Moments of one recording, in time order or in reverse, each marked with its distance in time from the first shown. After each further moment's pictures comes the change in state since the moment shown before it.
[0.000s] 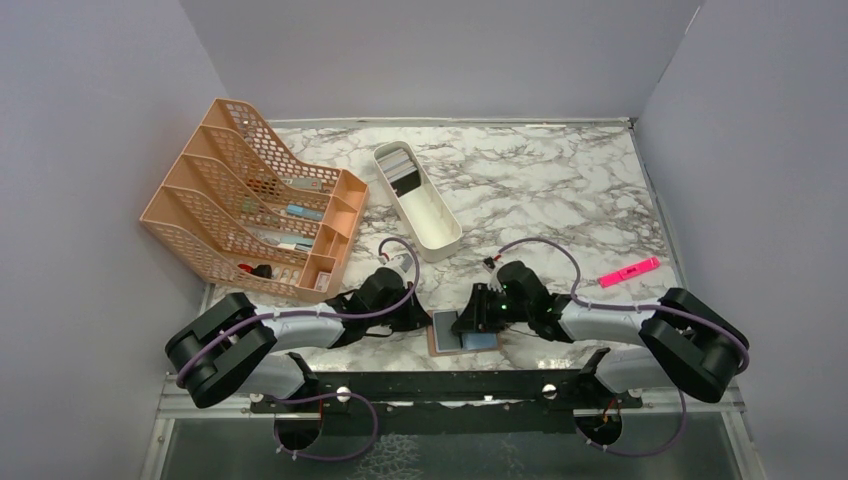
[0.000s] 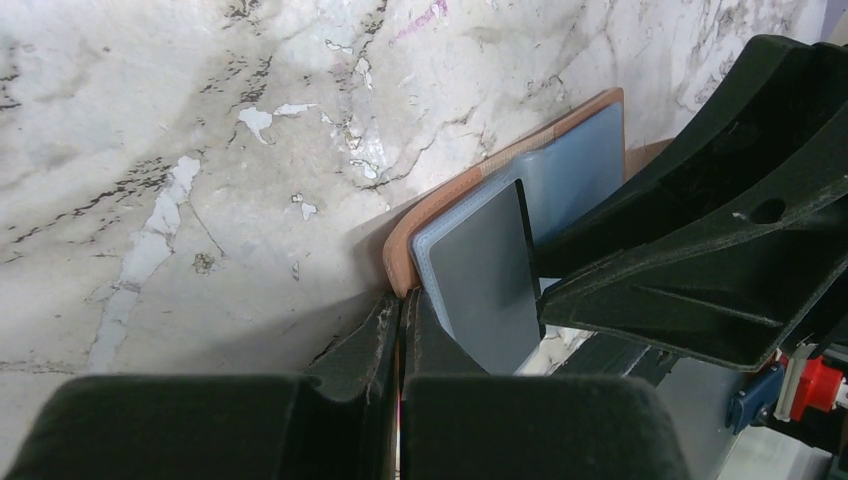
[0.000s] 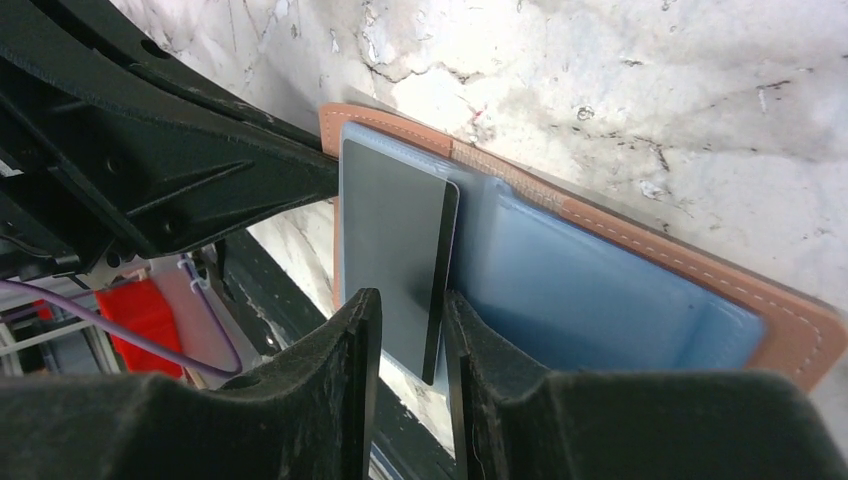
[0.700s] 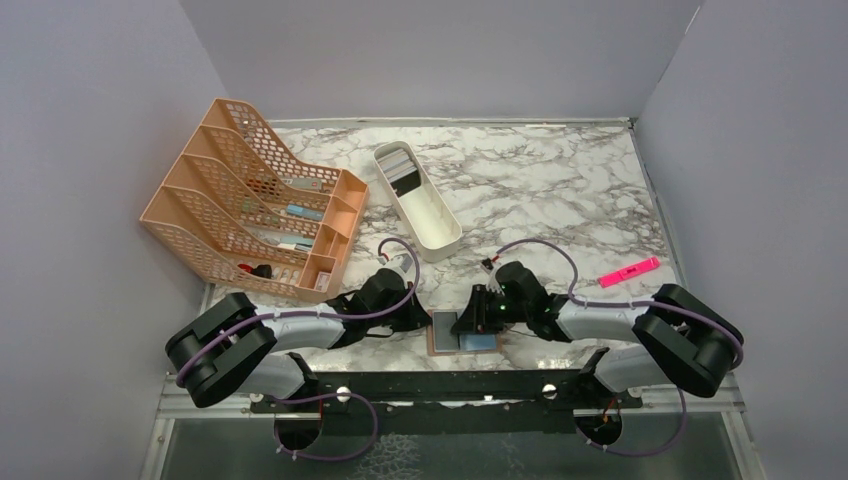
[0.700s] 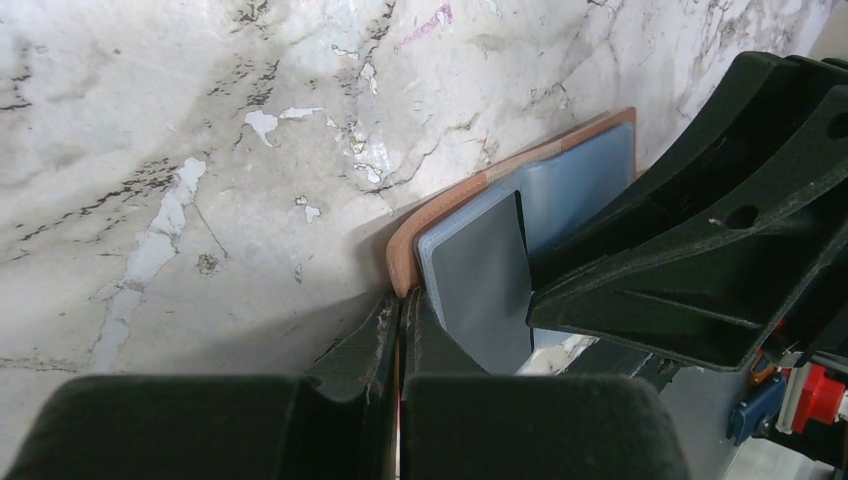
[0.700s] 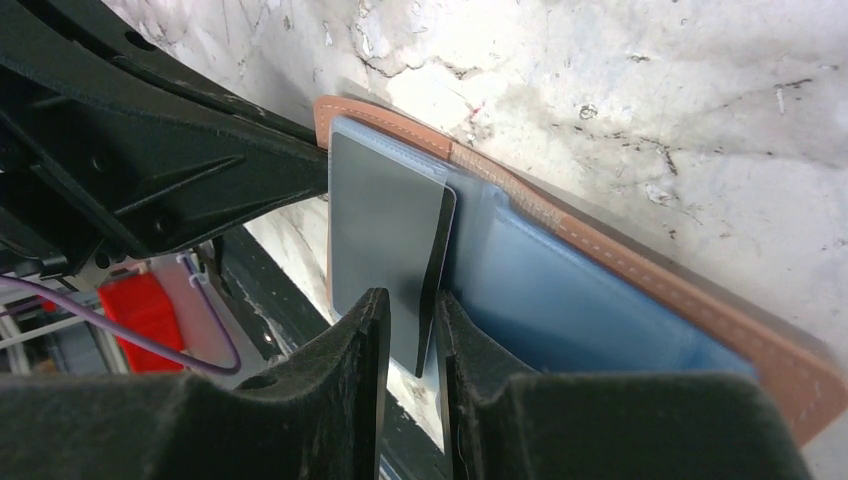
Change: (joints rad) left arm -0.013 0.002 0.000 0.000 -0.031 -0.015; right arm 0.003 0.030 -0.002 0.029 -0.017 0.012
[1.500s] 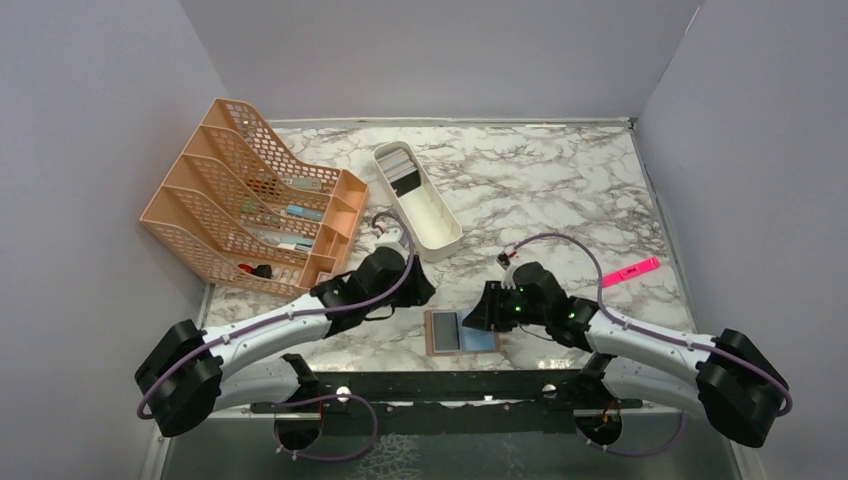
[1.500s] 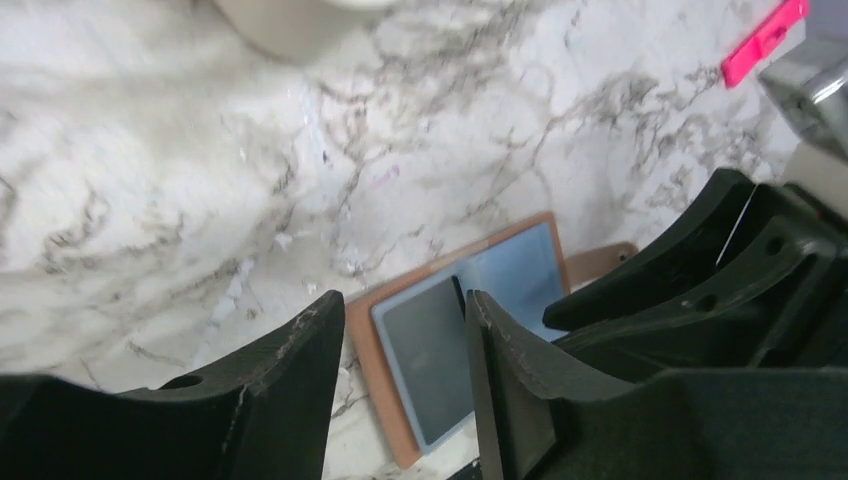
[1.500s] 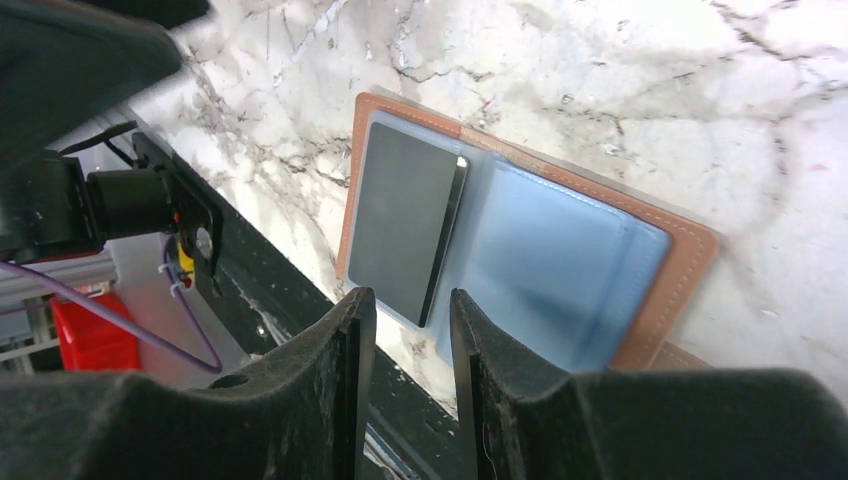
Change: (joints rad) left arm -0.008 -0.214 0.174 -0.341 -0.196 0.107; right arm 0.002 -0.300 0.003 -0.254 0.105 -0.085
